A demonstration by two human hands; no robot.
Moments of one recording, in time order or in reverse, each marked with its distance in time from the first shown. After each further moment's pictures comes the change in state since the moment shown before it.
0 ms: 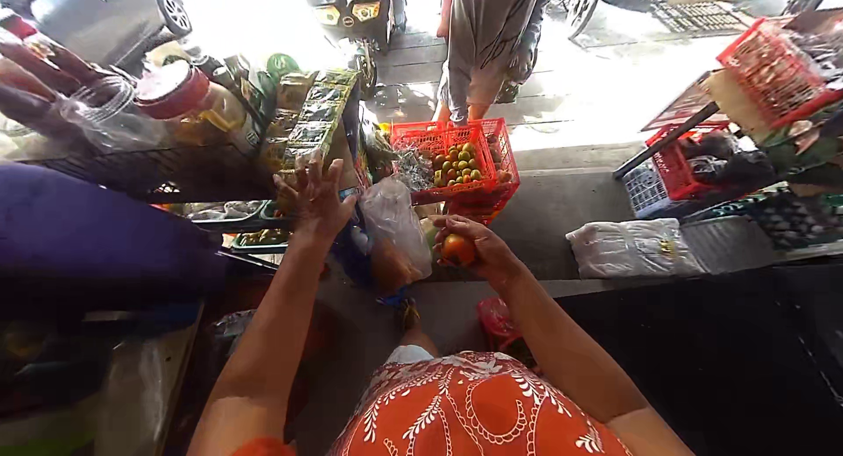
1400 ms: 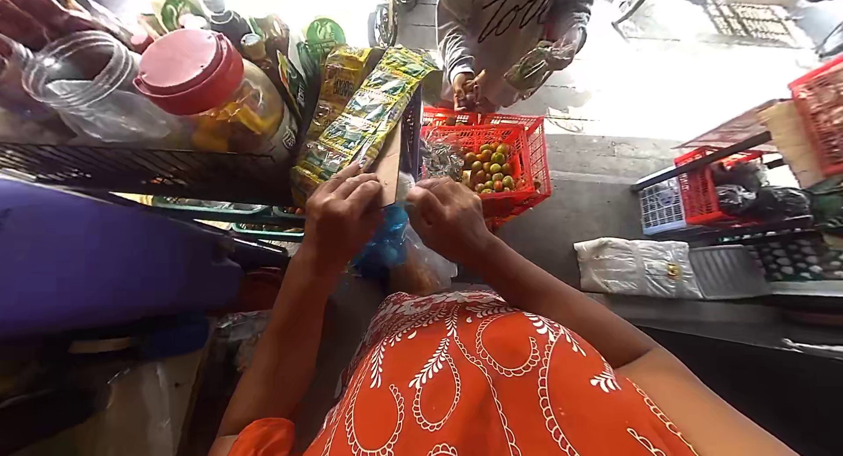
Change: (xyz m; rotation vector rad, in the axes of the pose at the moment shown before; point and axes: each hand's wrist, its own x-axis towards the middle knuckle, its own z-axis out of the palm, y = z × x) left_hand 0.041 -0.084 -0.009 -0.378 0.182 0.378; right_hand 0.165 -0.037 0.135 -1.592 0.151 -1.242
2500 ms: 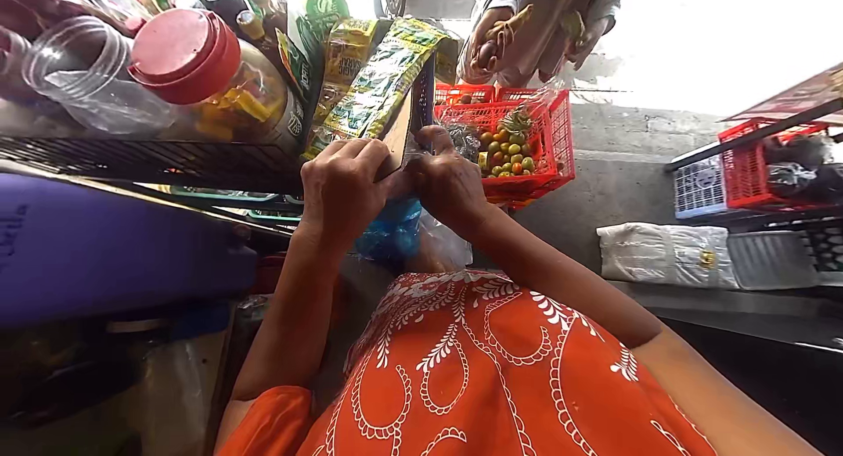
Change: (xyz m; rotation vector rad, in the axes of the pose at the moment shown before) left_hand 0.038 0.015 -0.023 0.200 0.003 -0.039; right_hand 0.038 0.003 0.022 0.049 -0.273 0.344
